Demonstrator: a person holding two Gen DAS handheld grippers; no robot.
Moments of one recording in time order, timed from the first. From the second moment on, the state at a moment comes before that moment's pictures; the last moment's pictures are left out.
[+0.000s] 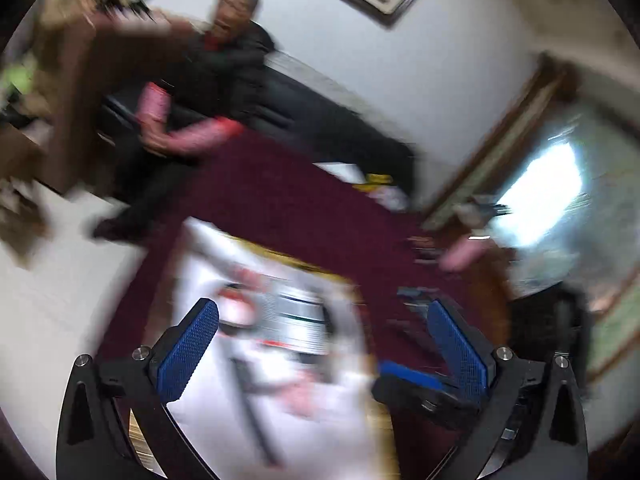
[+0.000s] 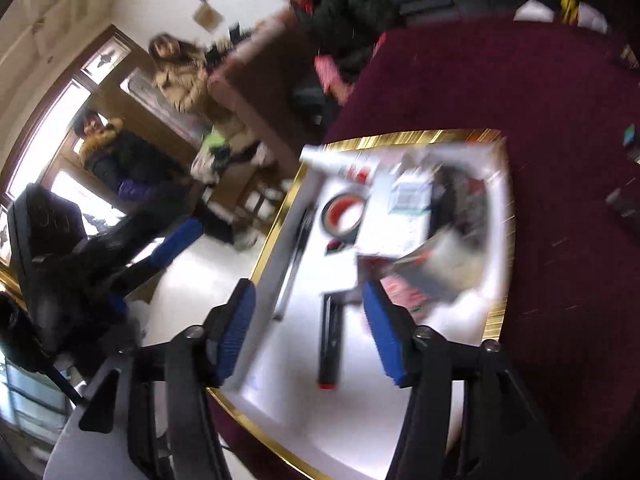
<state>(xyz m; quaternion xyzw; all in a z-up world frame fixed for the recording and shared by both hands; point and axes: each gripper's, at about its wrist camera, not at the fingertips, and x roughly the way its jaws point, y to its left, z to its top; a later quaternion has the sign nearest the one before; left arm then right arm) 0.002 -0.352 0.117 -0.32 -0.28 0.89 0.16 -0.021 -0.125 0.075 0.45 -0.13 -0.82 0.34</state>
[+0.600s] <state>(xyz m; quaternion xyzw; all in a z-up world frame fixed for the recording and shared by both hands) -0.061 -0.129 0.071 -0.48 -0.20 0.83 0.19 0.019 0.190 0.048 0.40 -0.25 -0.88 0.09</state>
